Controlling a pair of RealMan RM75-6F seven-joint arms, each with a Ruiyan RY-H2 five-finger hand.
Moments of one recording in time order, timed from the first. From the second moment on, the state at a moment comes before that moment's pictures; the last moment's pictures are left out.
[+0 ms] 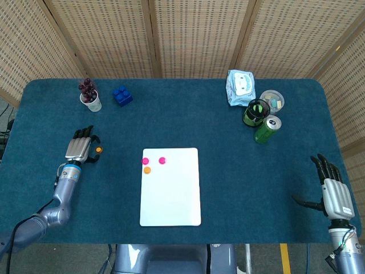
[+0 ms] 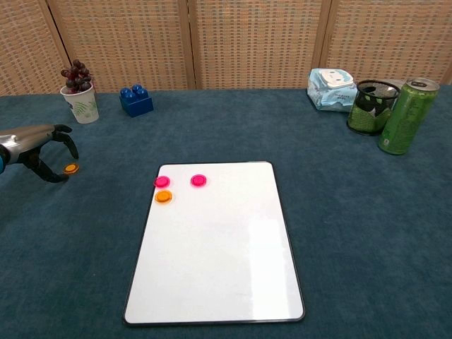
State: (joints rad) left arm -0.68 -1.70 -0.19 -0.88 0.95 0.79 0.16; right arm 0.13 -1.12 0.14 -1.76 -1.29 1.35 0.09
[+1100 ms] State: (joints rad) left arm -0.68 -1.70 -0.23 -0.89 0.96 0.79 0.19; right arm 0.13 -1.11 0.14 -1.76 -1.29 1.35 0.10
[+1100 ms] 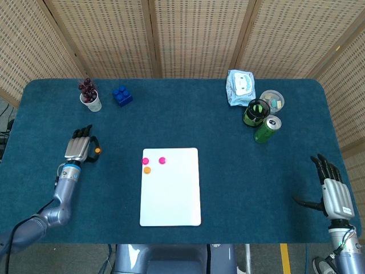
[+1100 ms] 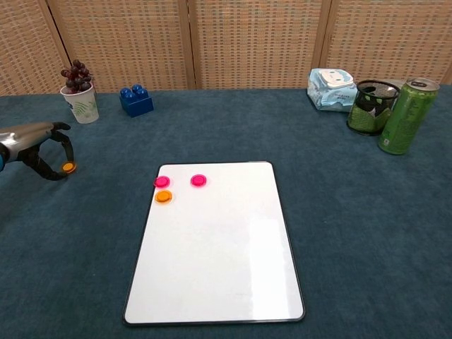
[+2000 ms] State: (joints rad) left arm -0.87 -1.73 -0.26 -1.39 0.85 0.87 0.53; right arm 0.13 -1.11 0.14 -1.76 -1.28 1.34 0.11
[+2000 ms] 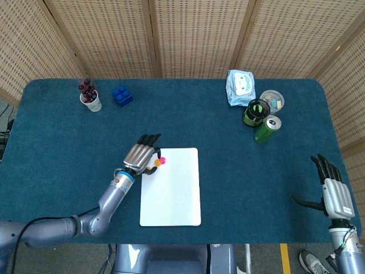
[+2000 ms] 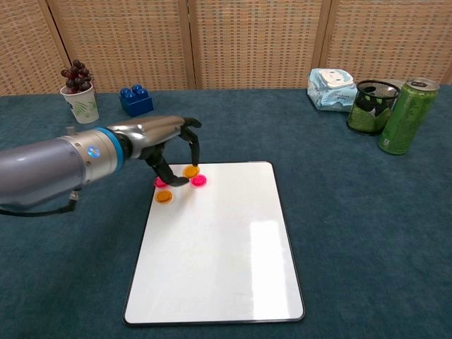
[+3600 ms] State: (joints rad) left arm -0.91 -1.86 -0.21 -1.25 0.82 0.88 0.51; right arm 0.13 -1.10 0.14 -1.76 -1.28 1.33 0.13
